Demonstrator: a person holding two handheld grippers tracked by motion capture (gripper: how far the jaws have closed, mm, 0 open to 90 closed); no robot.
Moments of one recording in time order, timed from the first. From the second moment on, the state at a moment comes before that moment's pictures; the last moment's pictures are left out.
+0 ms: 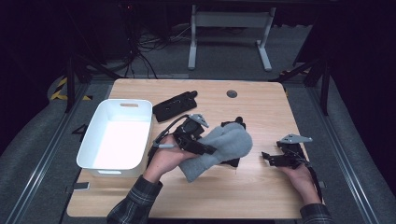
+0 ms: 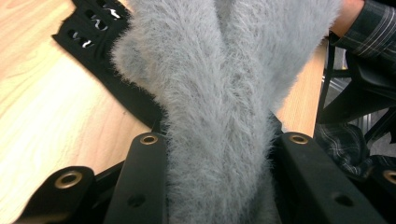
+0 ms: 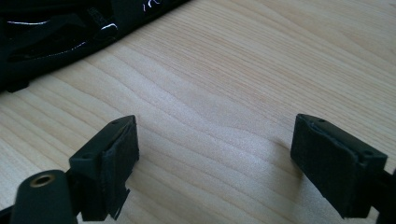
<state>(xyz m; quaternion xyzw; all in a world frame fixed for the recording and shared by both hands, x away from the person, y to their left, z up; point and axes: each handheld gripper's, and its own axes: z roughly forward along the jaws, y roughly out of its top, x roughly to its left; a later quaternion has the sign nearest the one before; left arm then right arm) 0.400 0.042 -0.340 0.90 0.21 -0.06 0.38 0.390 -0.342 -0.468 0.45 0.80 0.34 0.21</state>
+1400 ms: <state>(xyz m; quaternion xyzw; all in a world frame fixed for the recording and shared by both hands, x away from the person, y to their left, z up) 0.414 0.192 -0.297 0.83 0.36 0.05 0.42 0.390 -0.342 -0.468 0.45 0.80 0.34 0.21</state>
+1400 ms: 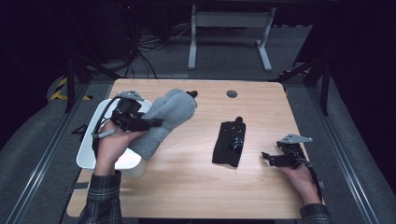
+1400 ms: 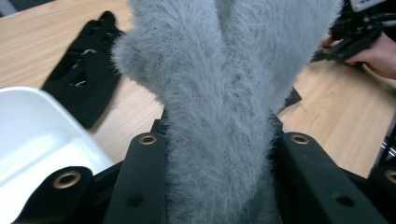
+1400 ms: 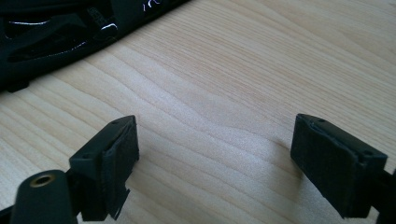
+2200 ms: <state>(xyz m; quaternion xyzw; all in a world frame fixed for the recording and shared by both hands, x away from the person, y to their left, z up) 0.425 0.280 -0.321 0.78 0.48 0.07 0.39 0.390 -0.342 -0.468 0.45 0.80 0.34 0.21</state>
